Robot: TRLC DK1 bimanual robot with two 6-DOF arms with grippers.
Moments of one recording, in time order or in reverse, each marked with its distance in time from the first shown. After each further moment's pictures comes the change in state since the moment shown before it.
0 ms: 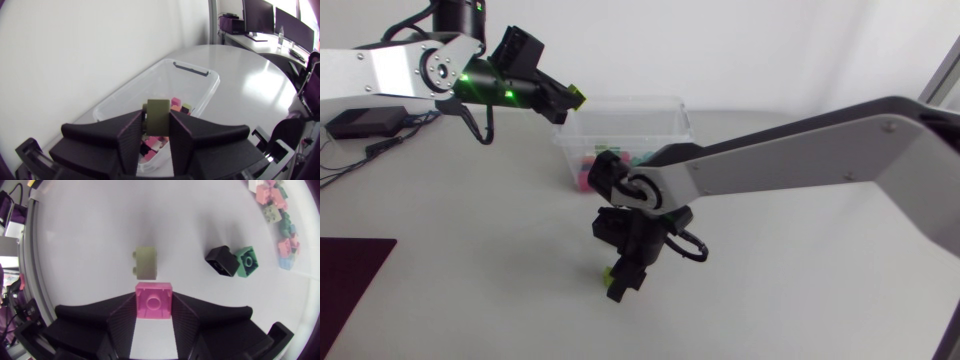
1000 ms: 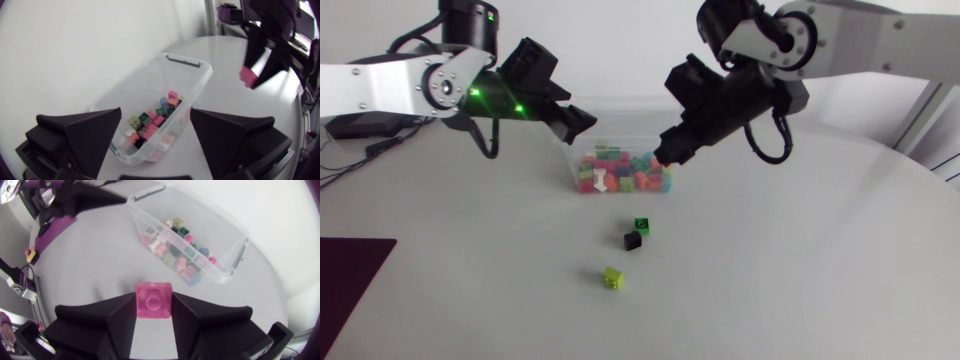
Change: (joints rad) left arm -0.068 -0.100 -0.124 0.006 -0.101 0.051; right arm -0.314 -0.287 0.167 0.032 -0.080 0.027
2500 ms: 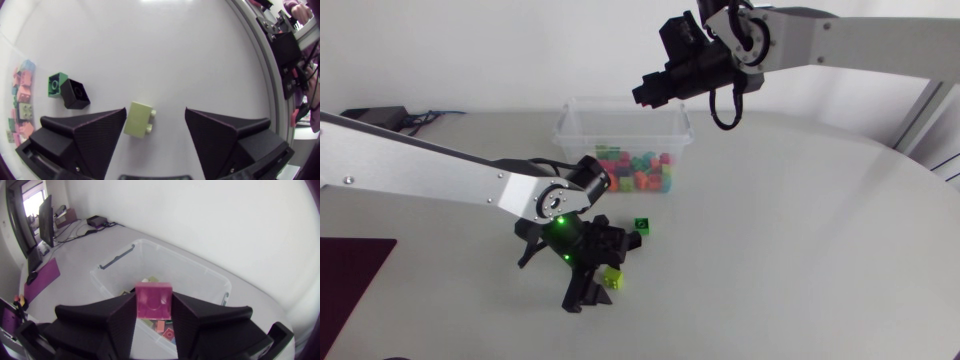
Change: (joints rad) left arm -0.331 0.225 -0.231 -0.406 0.004 0.610; right arm -0.069 0.211 0.183 0.389 -0.026 0.134
